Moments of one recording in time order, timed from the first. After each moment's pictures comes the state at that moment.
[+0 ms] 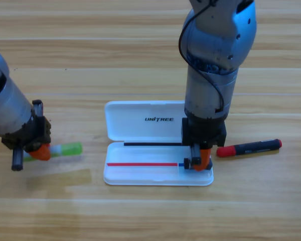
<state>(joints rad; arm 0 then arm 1) -0.61 1.75 -0.93 0.48 0.14 0.77 0.92 2.28 -1.94 1.21 0.03 -0.66</state>
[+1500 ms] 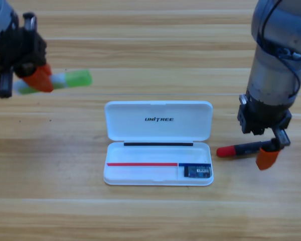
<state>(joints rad) -0.70 1.62 -1.44 0.96 0.15 0.77 0.82 2.06 -1.62 1.11 -0.09 -0.90</state>
